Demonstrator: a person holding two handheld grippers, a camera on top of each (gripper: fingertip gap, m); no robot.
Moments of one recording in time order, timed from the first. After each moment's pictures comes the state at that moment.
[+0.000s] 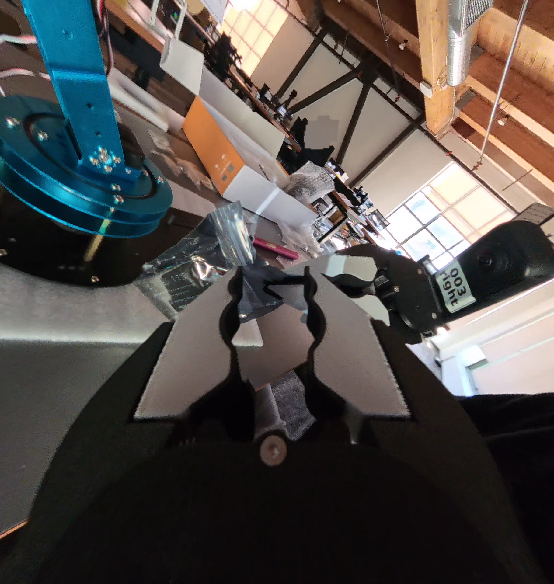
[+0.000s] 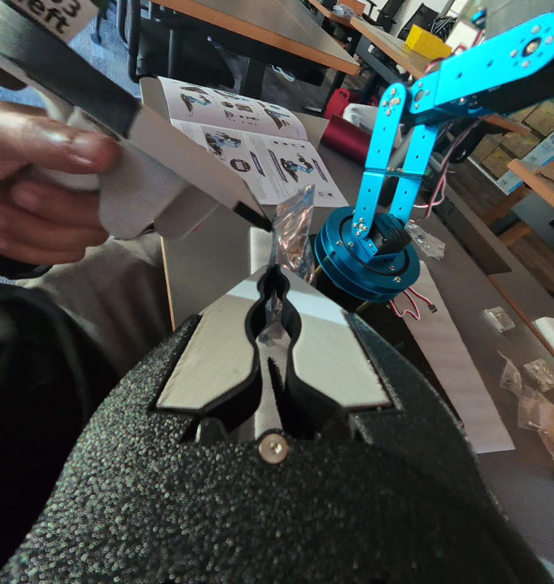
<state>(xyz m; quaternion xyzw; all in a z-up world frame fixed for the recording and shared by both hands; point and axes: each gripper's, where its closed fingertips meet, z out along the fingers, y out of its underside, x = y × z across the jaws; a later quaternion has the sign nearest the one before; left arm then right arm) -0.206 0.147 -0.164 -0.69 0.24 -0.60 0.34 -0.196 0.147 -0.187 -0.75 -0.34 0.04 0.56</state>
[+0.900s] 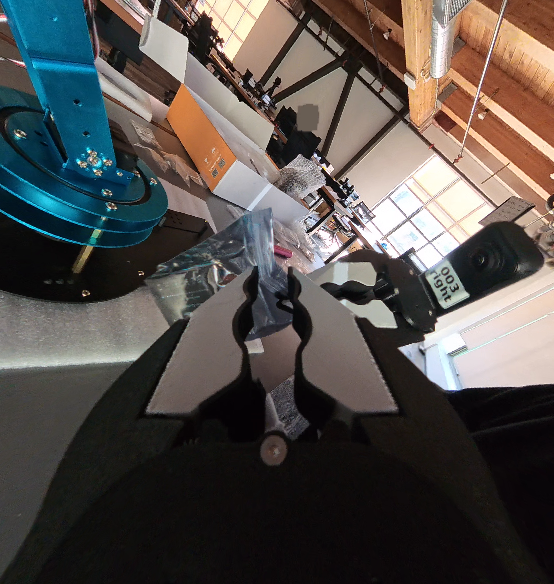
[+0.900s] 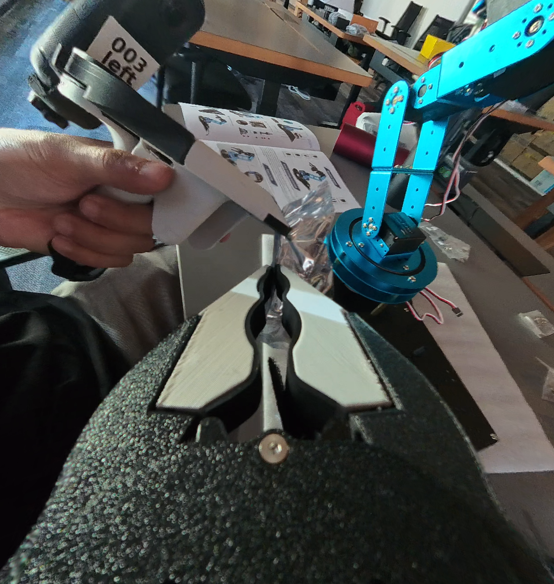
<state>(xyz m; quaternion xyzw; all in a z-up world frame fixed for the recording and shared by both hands) -0.193 0.157 -0.169 -0.68 0.25 -0.62 0.31 -0.194 0.145 -0.188 -0.75 -0.33 0.10 0.56</state>
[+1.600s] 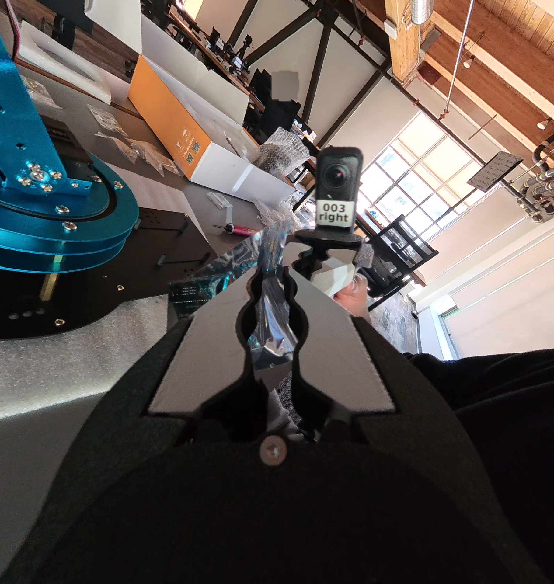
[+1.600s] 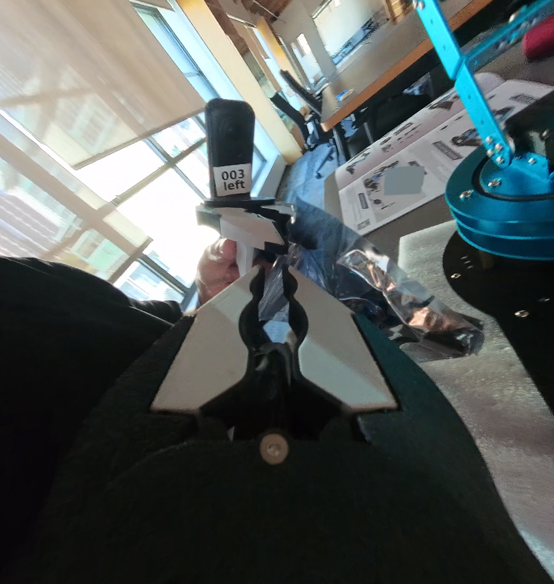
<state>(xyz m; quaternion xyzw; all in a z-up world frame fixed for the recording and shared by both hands) -0.174 0.152 -0.168 -0.66 0.31 -0.62 0.29 -0.195 0.138 -0.175 -0.70 -0.19 0.55 0.41</state>
